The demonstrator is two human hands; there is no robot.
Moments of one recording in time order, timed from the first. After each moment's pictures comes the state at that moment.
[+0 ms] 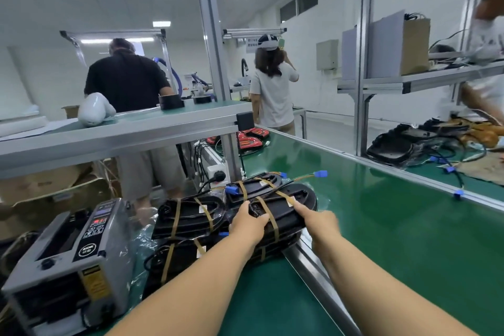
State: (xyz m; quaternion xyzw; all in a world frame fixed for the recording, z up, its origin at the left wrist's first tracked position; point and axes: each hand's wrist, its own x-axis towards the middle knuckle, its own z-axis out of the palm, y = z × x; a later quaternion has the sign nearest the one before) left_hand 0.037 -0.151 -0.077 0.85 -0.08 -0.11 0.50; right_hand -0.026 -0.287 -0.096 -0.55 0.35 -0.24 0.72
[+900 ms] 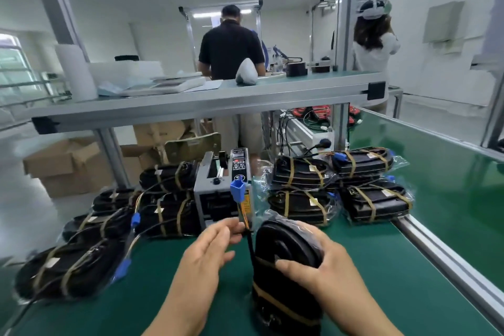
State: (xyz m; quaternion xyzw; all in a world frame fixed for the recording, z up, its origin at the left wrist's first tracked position) left_hand -0.137 0.175 -0.060 0.73 -0.08 0.03 0.68; right_hand -0.157 -0.026 -0.078 -0.74 -0.04 -0.08 0.67
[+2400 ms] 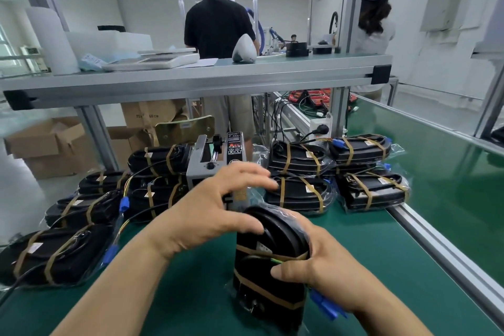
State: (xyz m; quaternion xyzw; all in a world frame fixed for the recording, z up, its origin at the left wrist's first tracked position) left_hand -0.086 0.181 0.004 0.82 -0.40 -0.02 0.41; right_hand -0.144 -0.031 -0.070 -0.76 -0.15 0.06 0.62
